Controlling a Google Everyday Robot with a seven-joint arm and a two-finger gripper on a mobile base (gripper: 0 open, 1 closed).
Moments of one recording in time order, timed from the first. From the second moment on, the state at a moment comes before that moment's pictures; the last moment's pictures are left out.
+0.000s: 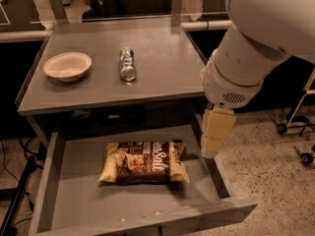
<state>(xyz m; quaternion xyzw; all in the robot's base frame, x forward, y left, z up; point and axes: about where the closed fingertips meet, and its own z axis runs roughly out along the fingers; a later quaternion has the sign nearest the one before) 0.458 -0.113 0.907 -0.67 0.73 -0.05 0.16</state>
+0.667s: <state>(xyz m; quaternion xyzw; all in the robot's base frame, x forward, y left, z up) 0.487 -0.082 0.824 -0.67 0.73 0.01 0.14</state>
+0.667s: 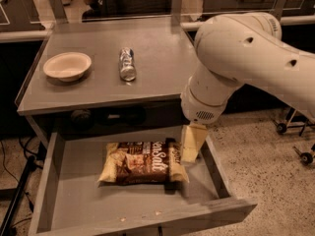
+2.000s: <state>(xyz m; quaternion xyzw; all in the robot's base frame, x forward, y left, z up) 0.472 -0.053 0.764 -0.66 0.74 0.05 0.12</state>
